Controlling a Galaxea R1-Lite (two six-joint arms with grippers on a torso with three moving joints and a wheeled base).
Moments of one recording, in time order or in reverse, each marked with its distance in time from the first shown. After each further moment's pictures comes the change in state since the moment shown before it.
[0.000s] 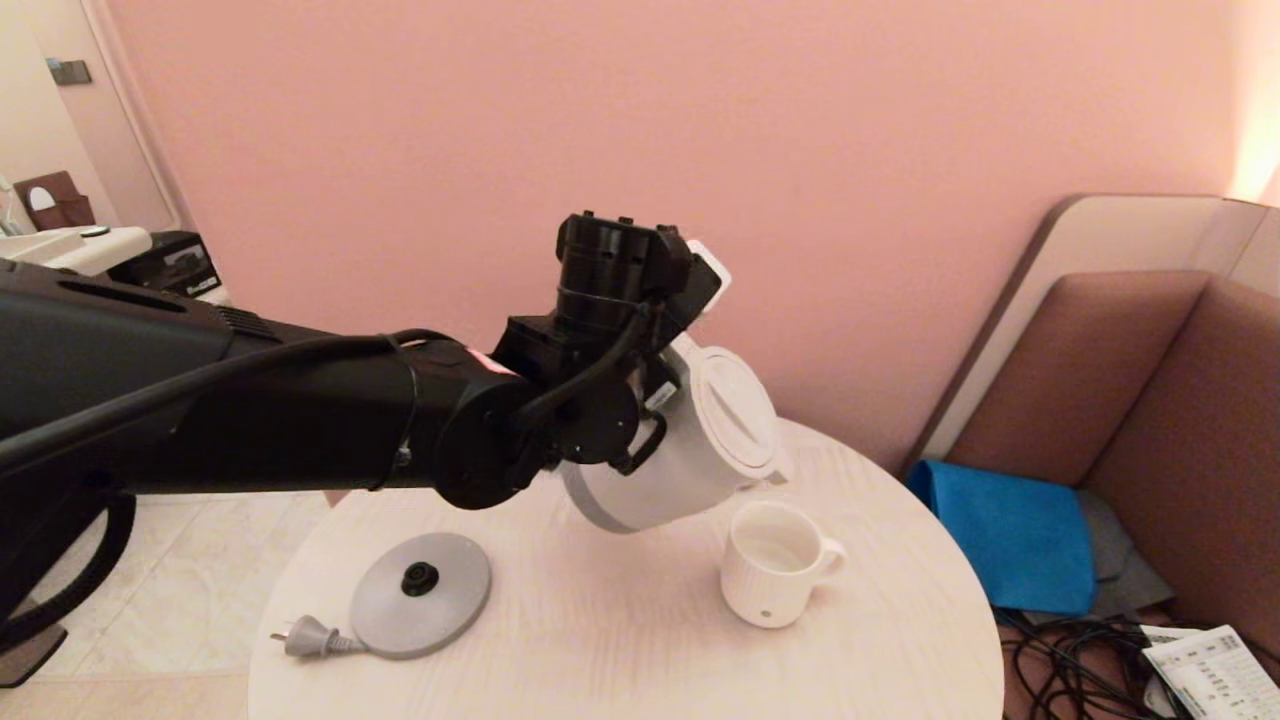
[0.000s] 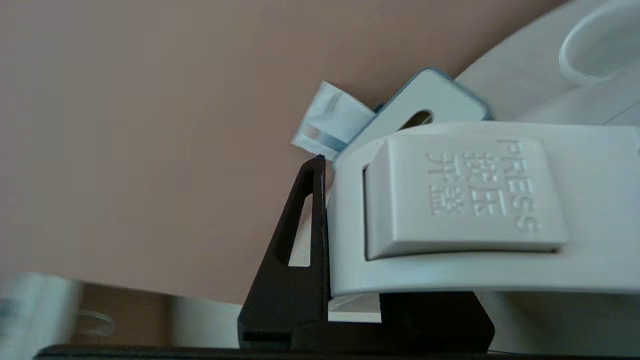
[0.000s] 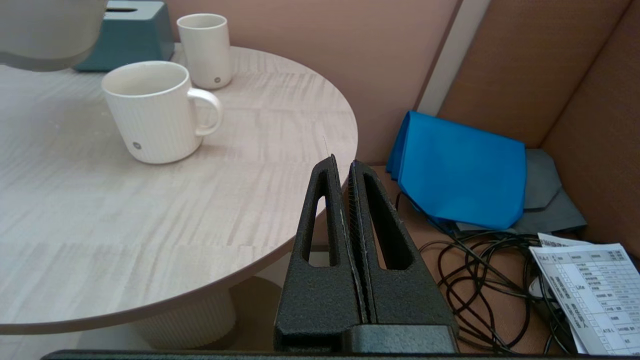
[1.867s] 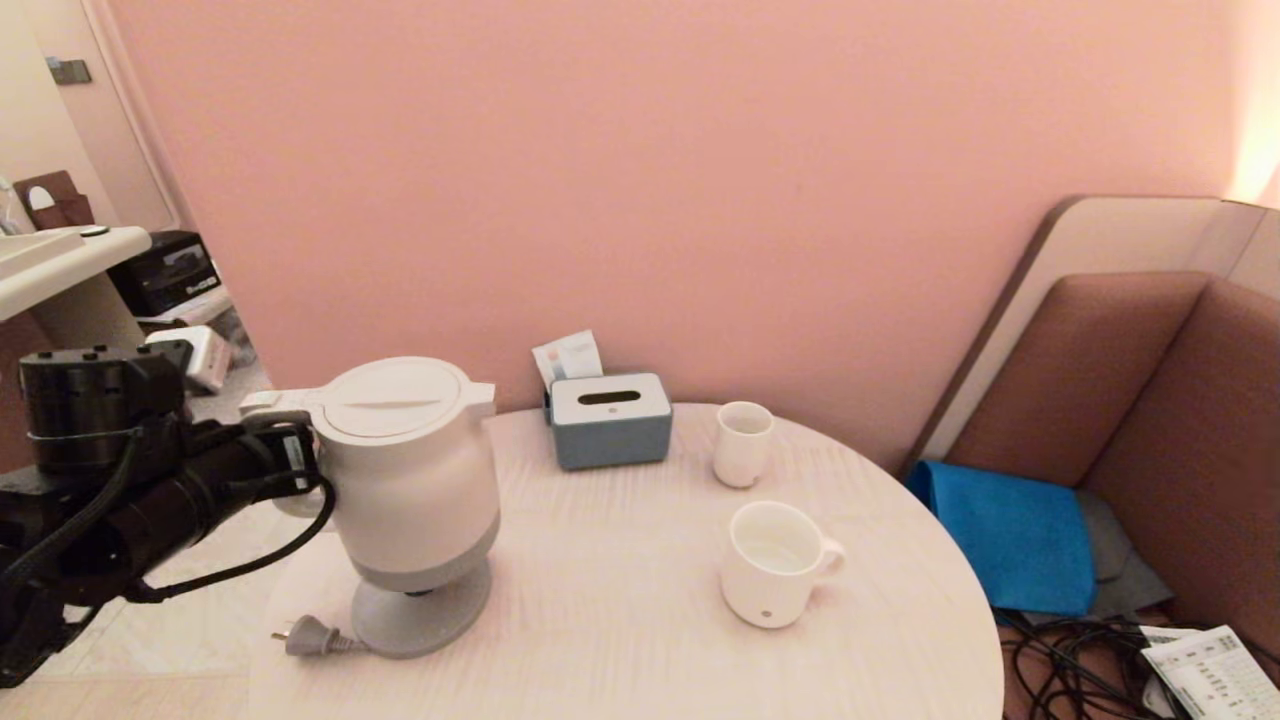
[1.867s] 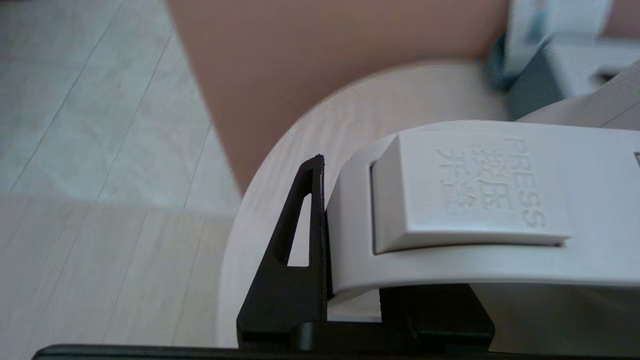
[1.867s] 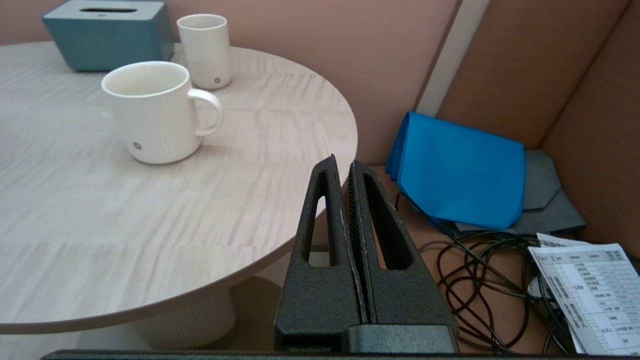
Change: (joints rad) left arm 0.711 -0.431 0.900 -0.359 -0.476 -0.715; right arm 0.000 0.000 0.000 0.000 0.000 0.000
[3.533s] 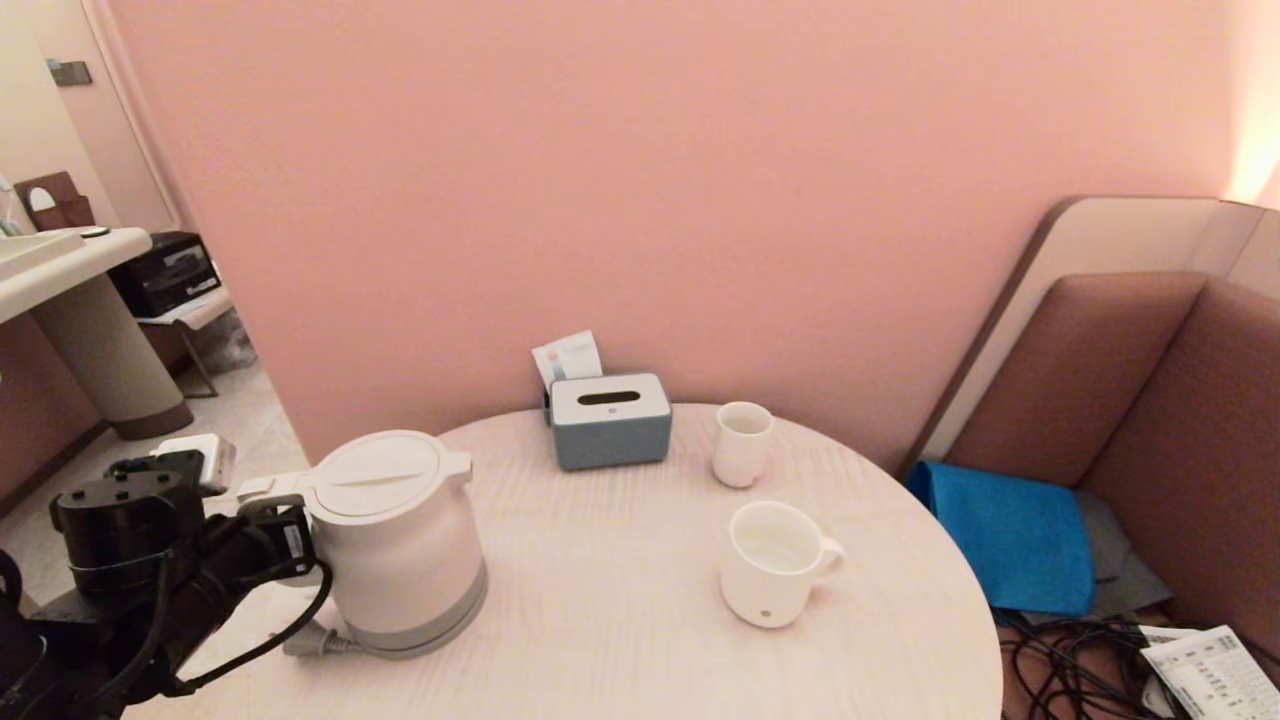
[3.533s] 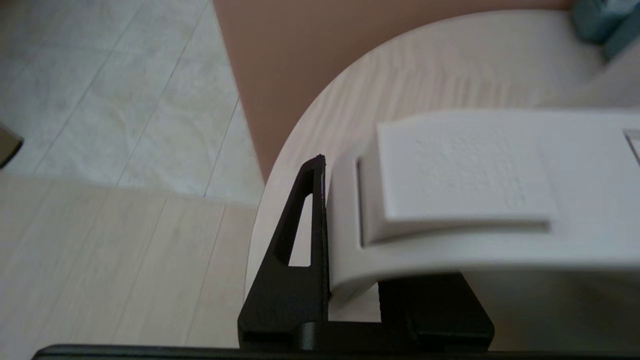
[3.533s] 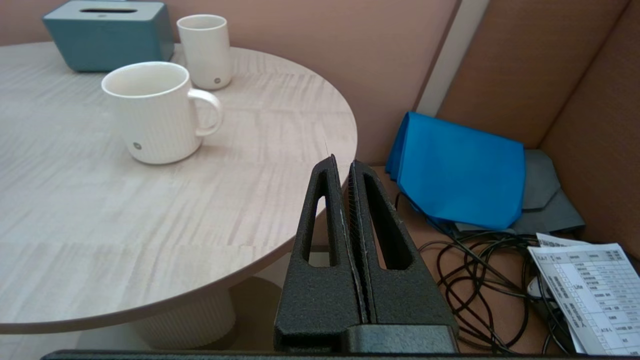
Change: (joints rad) left arm 0.088 0.285 0.328 -0.621 -0.017 0.041; right arm 0.000 0.000 0.000 0.000 0.000 0.000
